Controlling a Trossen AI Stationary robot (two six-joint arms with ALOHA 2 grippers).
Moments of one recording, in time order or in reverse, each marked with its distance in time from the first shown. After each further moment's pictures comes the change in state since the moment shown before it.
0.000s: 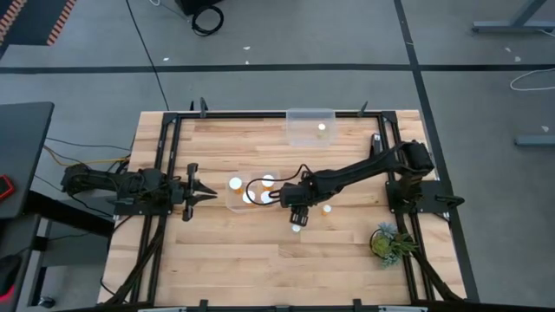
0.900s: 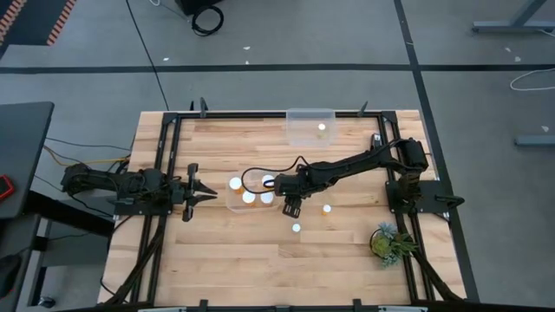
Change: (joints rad) left arm 0.000 0.001 0.000 -0.009 0.001 0.000; right arm -0.078 0.026 0.033 0.057 -0.021 -0.036
